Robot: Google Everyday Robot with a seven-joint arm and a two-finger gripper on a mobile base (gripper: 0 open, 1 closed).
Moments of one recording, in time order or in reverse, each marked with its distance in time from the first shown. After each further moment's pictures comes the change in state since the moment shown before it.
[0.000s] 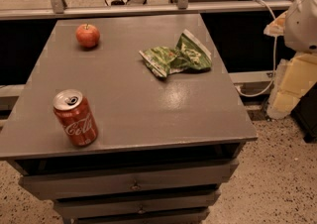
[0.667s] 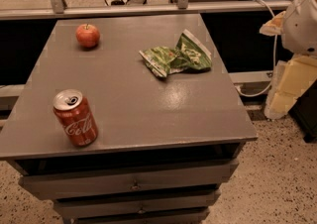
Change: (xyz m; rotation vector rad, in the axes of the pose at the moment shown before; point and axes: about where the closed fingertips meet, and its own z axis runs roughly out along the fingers) arm -0.005 -0.001 0.004 0.013 -0.032 -0.035
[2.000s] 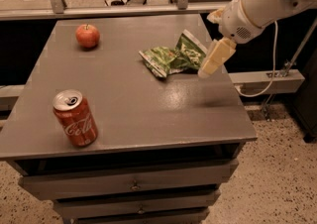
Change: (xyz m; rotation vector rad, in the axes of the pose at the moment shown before) arm -0.088 -0.130 0.114 0.051 -0.369 0.007
